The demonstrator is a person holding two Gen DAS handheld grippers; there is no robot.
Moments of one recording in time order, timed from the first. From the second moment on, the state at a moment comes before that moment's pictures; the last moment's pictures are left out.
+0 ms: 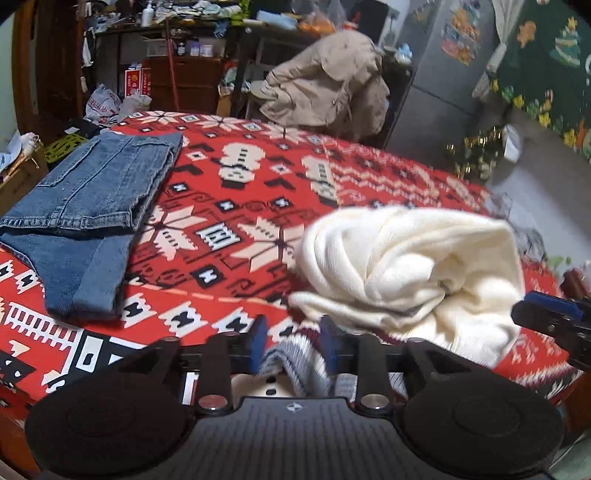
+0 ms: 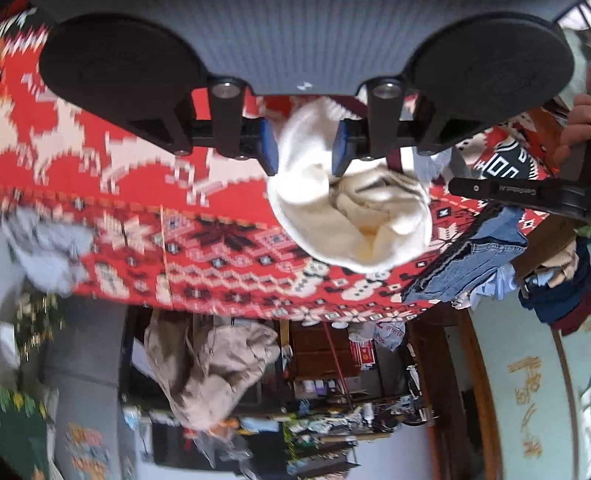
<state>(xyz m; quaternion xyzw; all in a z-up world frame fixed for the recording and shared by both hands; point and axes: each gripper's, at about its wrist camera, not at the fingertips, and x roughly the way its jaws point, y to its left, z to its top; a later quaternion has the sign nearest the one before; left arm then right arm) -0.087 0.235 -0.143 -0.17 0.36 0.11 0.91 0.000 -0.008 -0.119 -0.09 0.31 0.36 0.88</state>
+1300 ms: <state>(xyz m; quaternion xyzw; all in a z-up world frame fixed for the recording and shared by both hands) -0.049 0.200 -0.137 -0.16 0.36 0.06 0.92 0.028 0.029 -0.095 -0.14 0.26 0.40 0.87</state>
